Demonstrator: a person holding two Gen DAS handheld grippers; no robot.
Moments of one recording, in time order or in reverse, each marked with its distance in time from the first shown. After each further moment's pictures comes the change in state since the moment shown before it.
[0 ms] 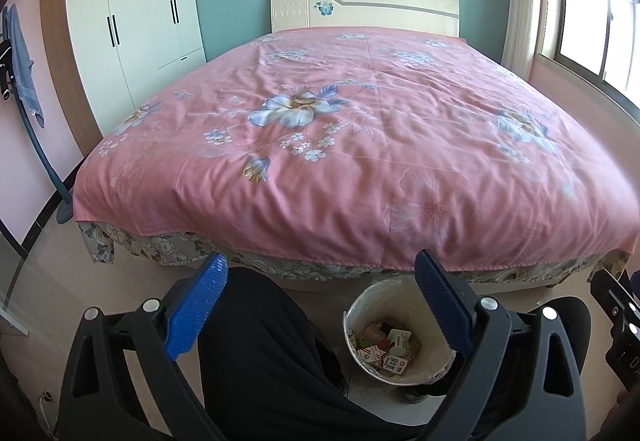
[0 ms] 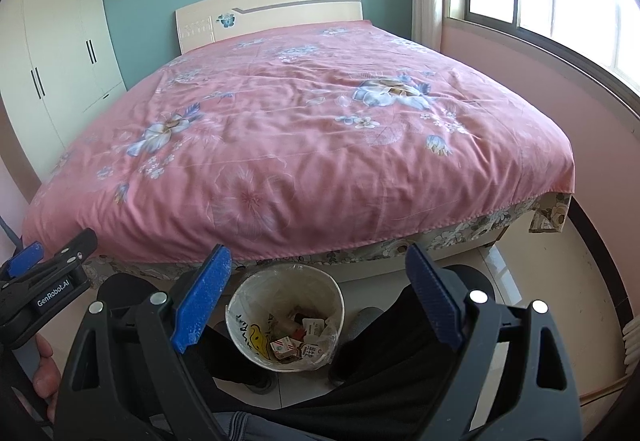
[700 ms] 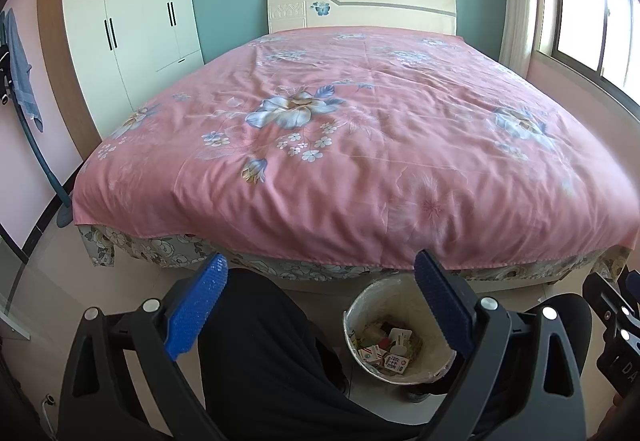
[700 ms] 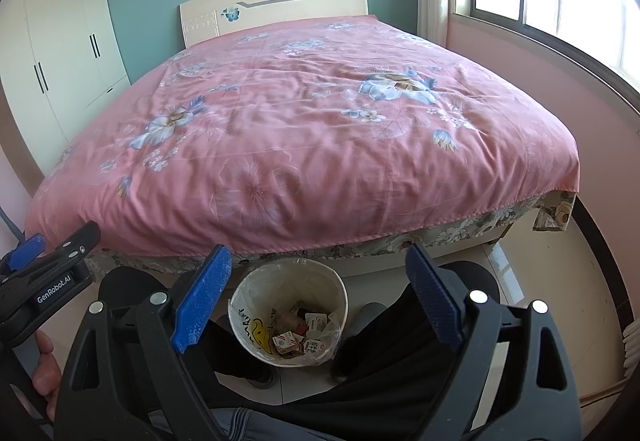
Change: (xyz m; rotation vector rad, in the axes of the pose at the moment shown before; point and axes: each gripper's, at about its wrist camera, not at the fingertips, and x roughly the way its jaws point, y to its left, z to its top) left arm 0.001 -0.002 0.000 0.013 -0.001 -0.003; right arm 0.003 0.002 -0.003 -0.006 0.017 0.016
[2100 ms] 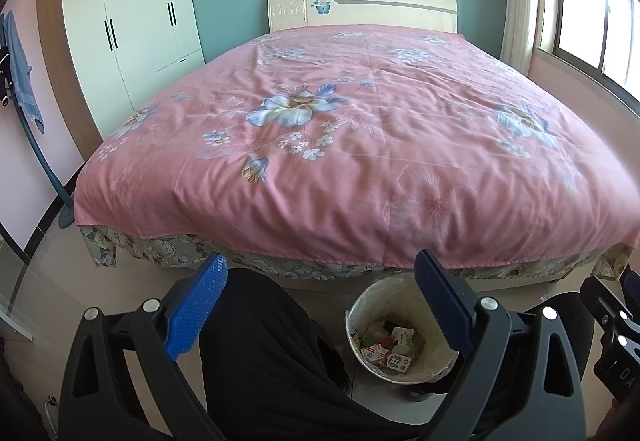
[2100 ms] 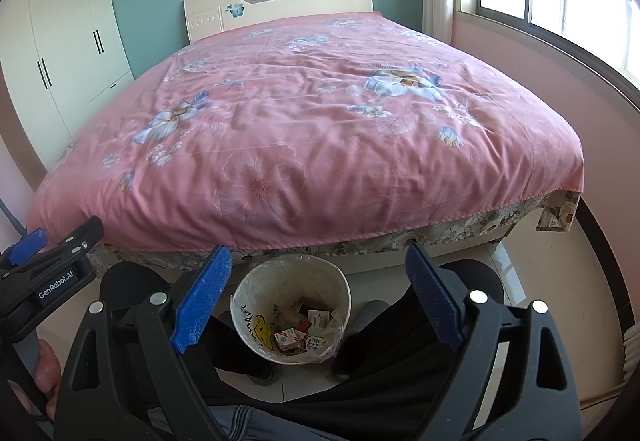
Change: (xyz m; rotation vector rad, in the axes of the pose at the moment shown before) left arm 0.003 0.002 0.000 0.007 0.005 -0.002; right arm 0.005 0.005 -0.003 -0.013 0.010 0.011
